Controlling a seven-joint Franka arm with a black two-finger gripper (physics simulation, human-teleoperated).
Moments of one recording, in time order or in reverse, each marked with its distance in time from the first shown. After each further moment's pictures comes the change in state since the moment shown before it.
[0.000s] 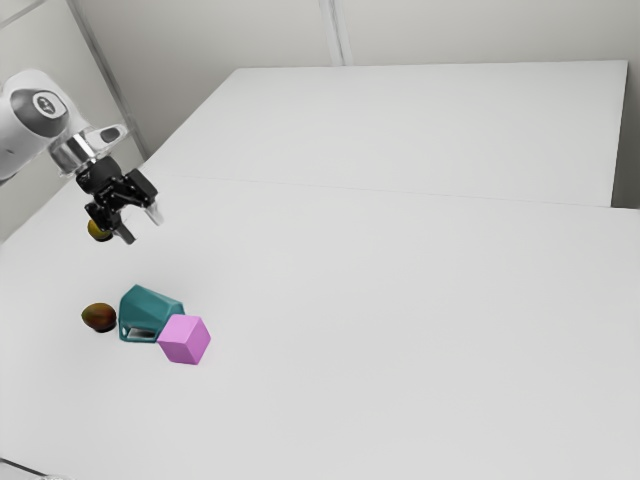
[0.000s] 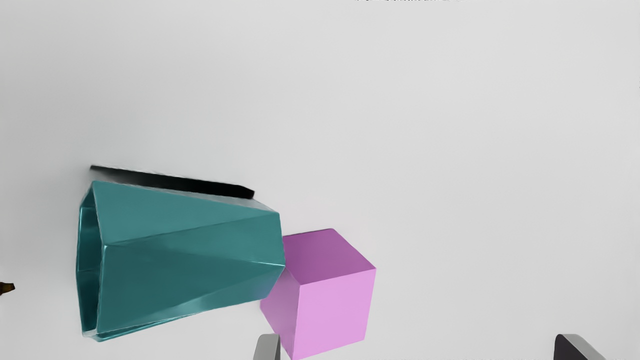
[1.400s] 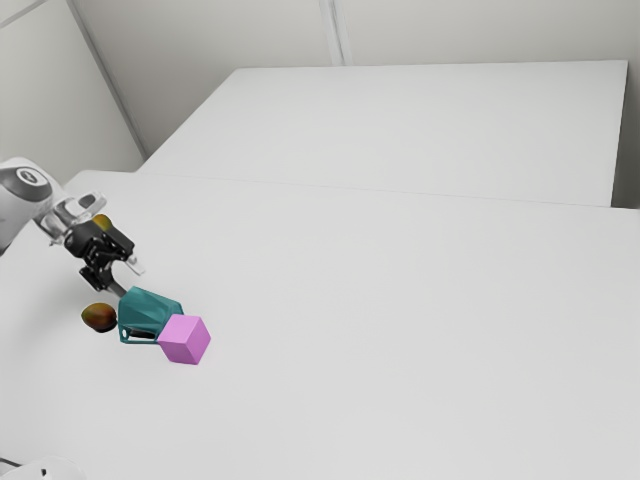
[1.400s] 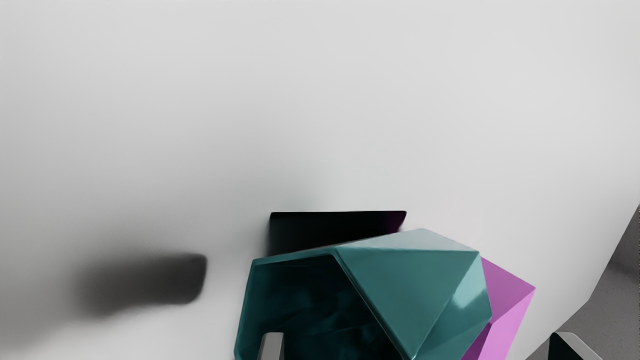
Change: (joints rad) arm 0.324 0.344 -0.200 0.090 0.041 -0.024 0.136
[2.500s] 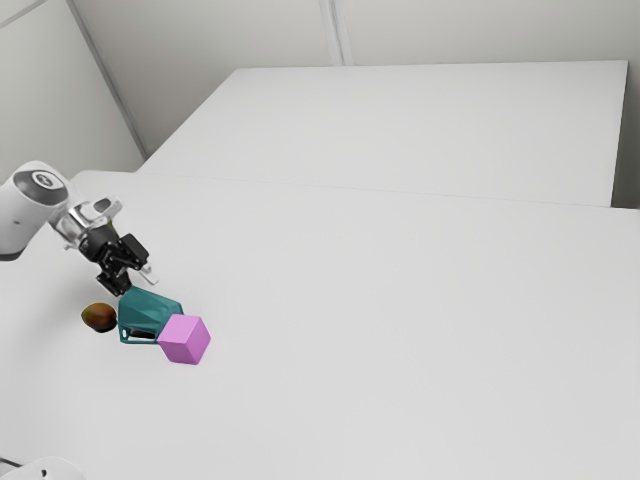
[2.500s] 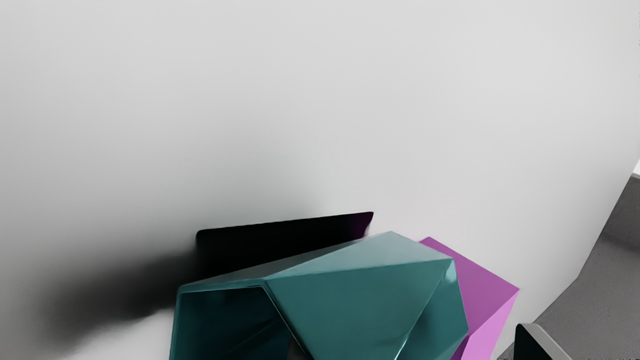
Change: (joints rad) arm -0.014 -0.012 -0.027 -0.055 -0.011 0.004 0.001
